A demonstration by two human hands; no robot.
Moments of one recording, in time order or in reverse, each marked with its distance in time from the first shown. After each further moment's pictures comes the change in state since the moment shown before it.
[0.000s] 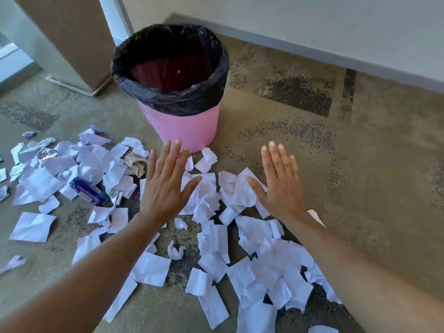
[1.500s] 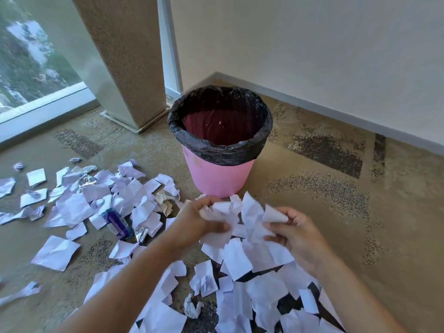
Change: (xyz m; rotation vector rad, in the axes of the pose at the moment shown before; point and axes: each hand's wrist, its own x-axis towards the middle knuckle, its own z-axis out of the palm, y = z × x) left_hand 0.032 0.003 -0.069 -1.411 -0.348 -0.707; right_hand 0.051 -0.070 -0.059 1.560 -0.409 0.687
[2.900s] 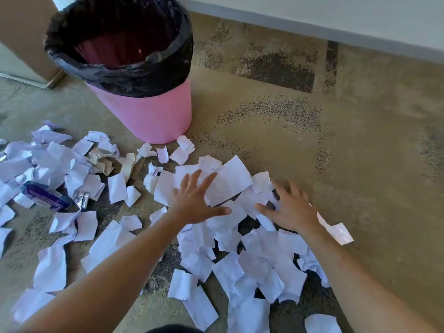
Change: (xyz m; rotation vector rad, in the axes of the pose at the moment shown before) left_hand 0.067 -0.163 0.074 1.339 -0.167 0.011; right_hand -0.012 0.137 -0.161 -1.406 0.245 0.206
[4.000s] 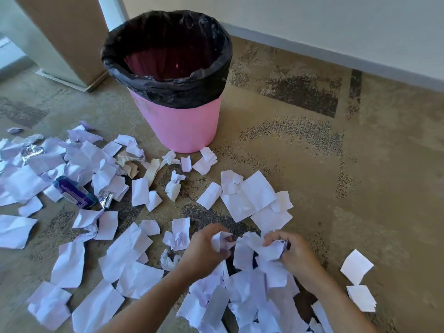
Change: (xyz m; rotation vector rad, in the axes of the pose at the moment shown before) left_hand -0.090 0.005 0.029 -0.686 0.095 -0.043; right_hand -0.063 -0.027 0.029 0.900 -0.215 -0.153
